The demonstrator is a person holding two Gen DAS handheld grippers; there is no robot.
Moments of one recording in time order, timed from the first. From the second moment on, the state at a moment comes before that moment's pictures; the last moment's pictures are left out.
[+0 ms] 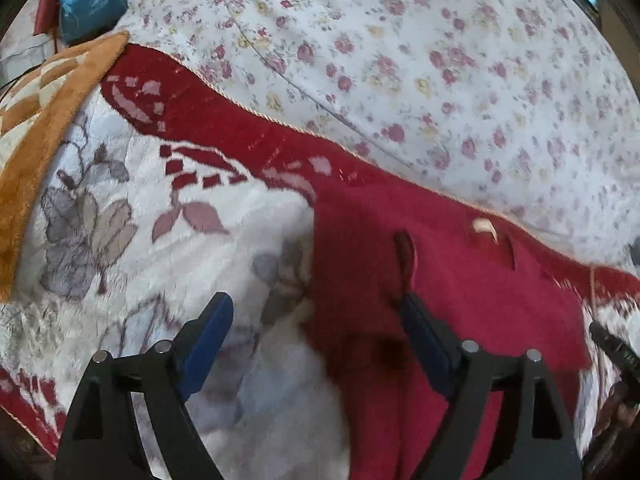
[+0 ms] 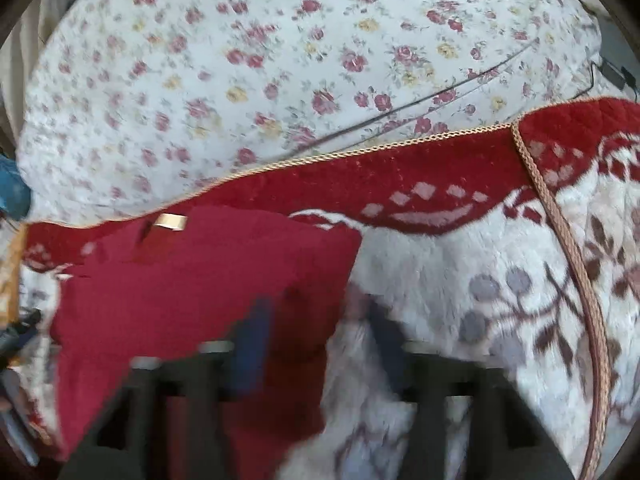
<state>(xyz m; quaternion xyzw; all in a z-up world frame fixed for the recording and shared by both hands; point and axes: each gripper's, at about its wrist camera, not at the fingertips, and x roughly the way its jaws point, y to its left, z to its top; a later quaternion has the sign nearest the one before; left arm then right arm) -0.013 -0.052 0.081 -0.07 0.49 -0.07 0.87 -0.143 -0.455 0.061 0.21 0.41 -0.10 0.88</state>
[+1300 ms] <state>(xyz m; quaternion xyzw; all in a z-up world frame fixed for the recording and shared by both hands) -0.106 -0.040 0.082 -0.05 0.50 -0.14 0.85 -0.249 -0.387 0.052 0.16 0.47 0.00 0.87</state>
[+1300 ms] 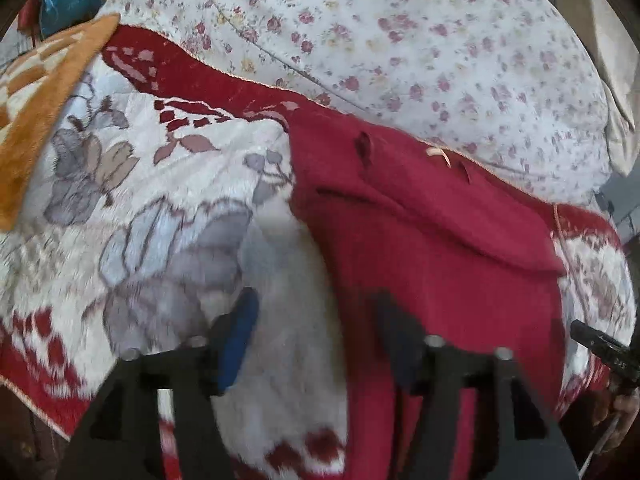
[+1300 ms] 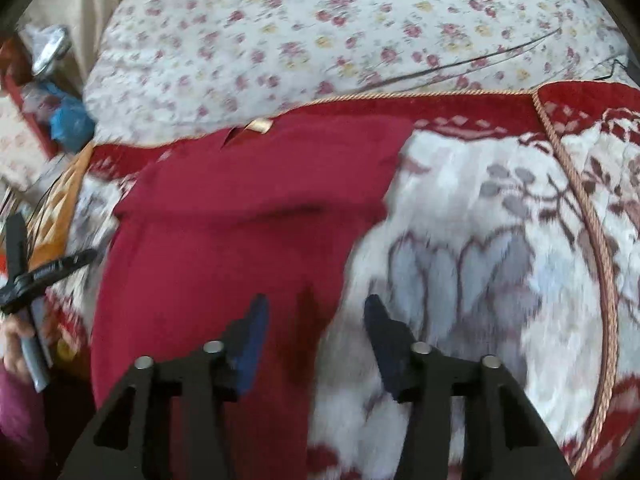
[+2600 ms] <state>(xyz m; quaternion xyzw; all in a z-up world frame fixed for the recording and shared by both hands) -0.241 -0.036 0.031 0.03 0.58 -0.15 0.80 -0.343 -0.338 -0.004 0.17 0.58 0.10 0.79</state>
